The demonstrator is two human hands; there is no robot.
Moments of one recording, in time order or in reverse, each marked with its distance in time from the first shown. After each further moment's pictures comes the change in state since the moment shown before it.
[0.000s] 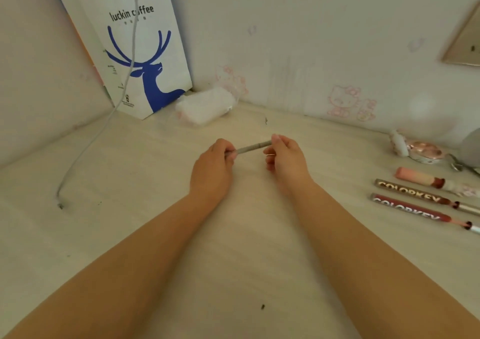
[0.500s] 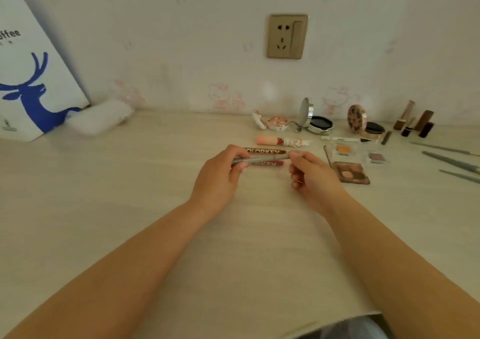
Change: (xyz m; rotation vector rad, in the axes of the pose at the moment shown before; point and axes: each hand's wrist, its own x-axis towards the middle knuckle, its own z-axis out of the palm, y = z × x) left_hand -0.108 0.181 0.065 -0.279 -0.228 0.485; right_hand -0.128 -0.027 -0.257 0.068 0.186 0.018
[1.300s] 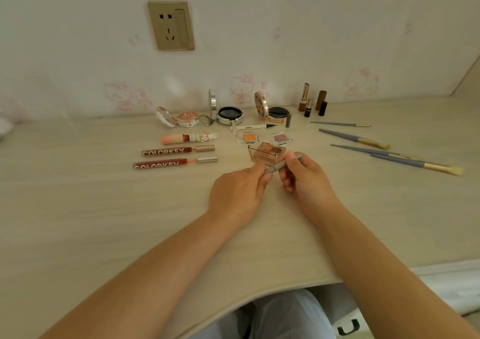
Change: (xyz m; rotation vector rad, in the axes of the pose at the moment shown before) left_hand 0.005 0.131 0.147 0.267 -0.234 0.239; right_hand -0.039 -0.007 -0.149 -0.137 0.204 -0.185
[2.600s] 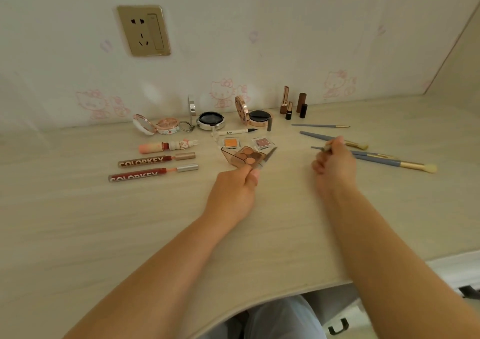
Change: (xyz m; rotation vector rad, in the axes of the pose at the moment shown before) left_hand 0.024 0.021 0.003 -0.398 -0.158 -0.282; right_hand 0.046 -0.011 -0.058 0.434 0.527 0.113
